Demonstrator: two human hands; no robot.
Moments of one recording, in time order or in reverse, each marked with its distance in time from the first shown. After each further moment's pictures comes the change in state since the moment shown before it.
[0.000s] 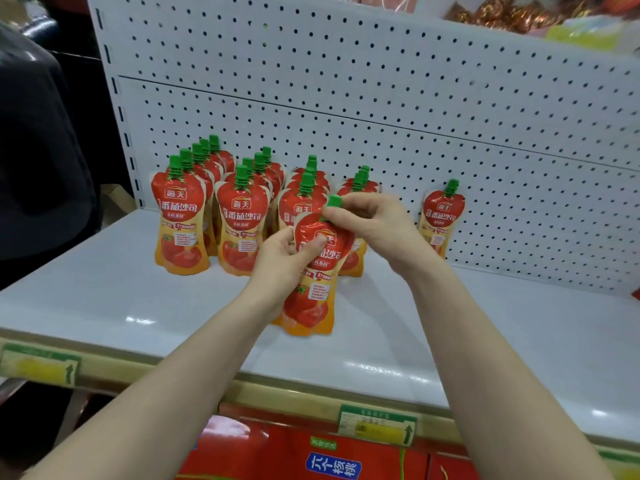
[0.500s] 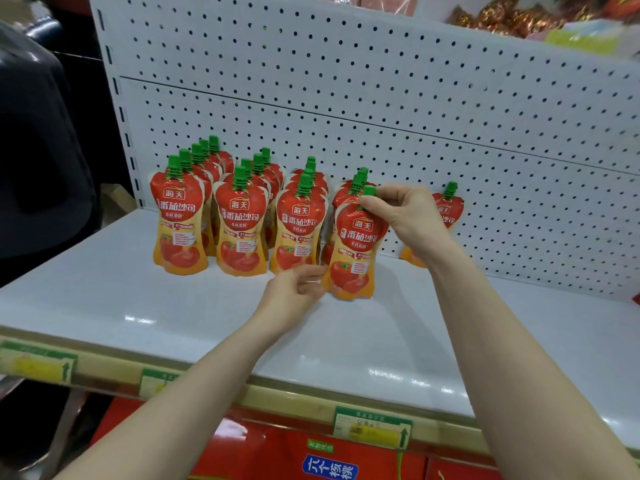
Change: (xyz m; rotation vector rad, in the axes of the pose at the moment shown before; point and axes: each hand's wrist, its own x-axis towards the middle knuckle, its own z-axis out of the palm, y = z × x) left_hand -0.001 -0.050 -0.004 0.499 -0.066 -0.016; right_hand 0.016 0.011 -0.039 -0.106 0.190 0.062
